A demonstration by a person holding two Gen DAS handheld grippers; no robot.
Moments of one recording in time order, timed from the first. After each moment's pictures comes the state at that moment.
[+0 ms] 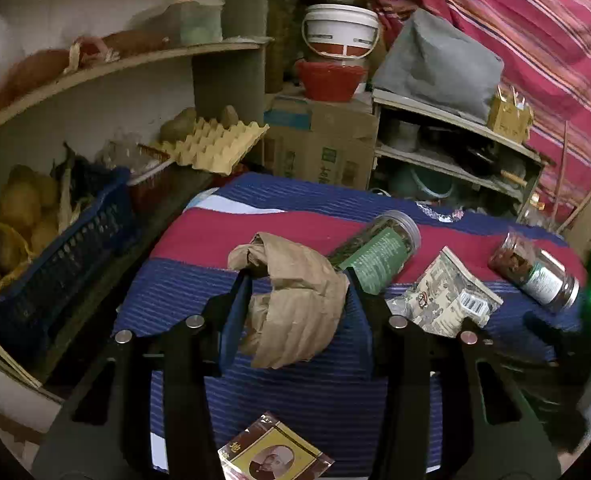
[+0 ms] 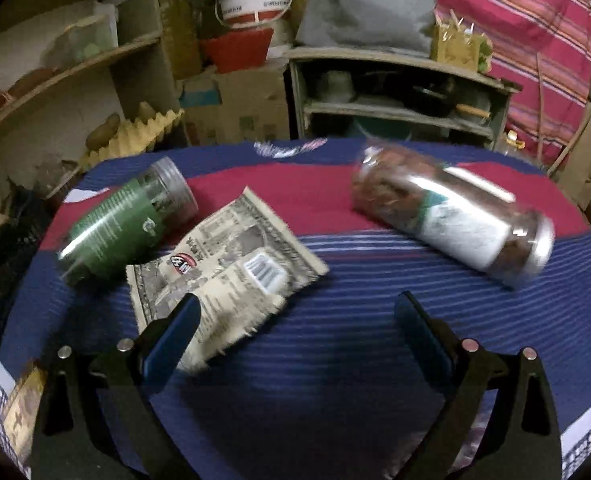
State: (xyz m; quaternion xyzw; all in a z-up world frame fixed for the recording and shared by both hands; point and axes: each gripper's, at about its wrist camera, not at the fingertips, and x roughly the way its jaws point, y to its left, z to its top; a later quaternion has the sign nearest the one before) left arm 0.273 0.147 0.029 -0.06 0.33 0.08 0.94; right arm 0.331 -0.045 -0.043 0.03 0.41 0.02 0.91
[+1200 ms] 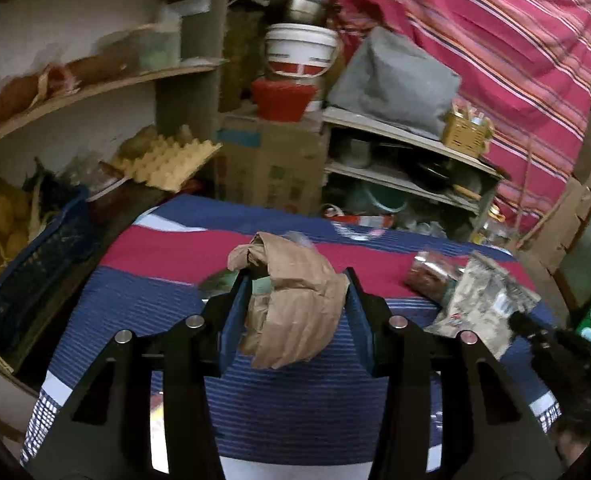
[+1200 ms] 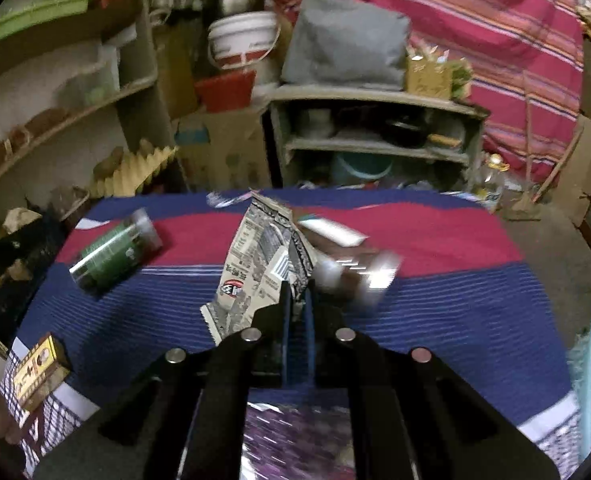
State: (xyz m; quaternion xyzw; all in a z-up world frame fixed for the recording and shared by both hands) left arm 0.255 0.059 0.066 -0.06 0.30 0.02 0.95; right arm 0.267 -0.180 0.031 0.04 0.33 0.04 0.94
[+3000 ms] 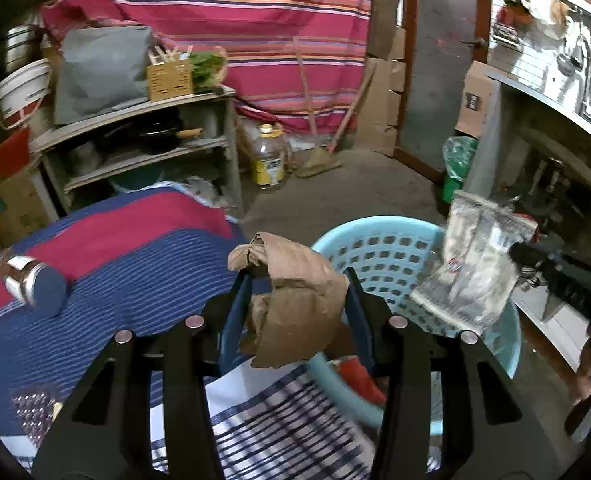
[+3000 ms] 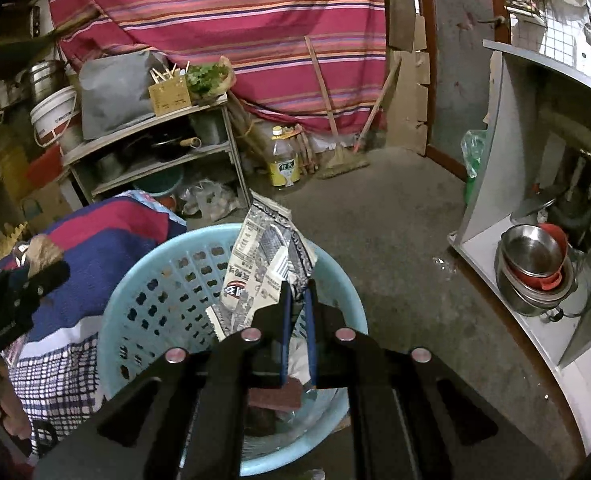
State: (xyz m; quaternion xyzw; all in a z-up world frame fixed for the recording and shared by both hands) left arm 0.179 -0.376 0.024 0.09 0.32 -0.30 0.89; right arm 0.076 -0.572 0.008 0.13 0.32 -0.20 0.92
